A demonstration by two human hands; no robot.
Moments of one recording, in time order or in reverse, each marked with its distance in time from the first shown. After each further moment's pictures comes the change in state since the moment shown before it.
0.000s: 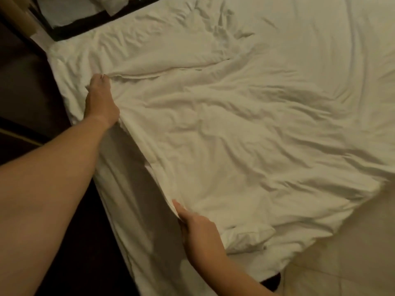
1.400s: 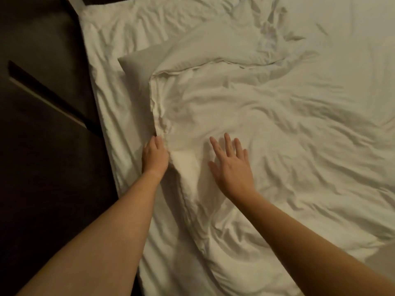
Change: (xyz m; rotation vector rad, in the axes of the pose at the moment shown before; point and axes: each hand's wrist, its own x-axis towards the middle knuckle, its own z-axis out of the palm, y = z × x) left_hand -0.130 -0.026 0.136 -0.620 -0.073 -0.578; right_hand 0.165 0.011 -0.033 -0.582 0.161 -0.131
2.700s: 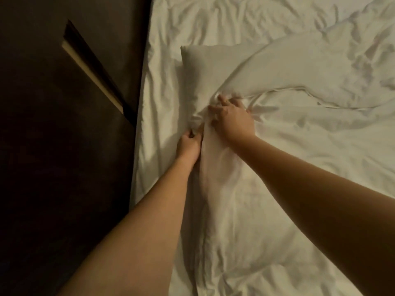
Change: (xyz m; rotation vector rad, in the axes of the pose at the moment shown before) left_hand 0.104 0.008 0.010 -0.536 0.002 -0.275; right_hand 0.255 -0.118 0.019 -0.204 -0.065 -0.390
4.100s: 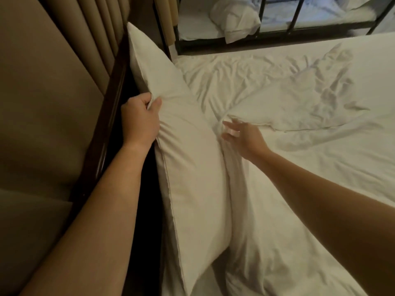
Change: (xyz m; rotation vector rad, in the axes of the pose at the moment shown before) left_hand -0.176 0.216 -0.189 0.387 0.385 0.845; right_hand -0.109 -0.021 -0.149 0.572 0.086 0.072
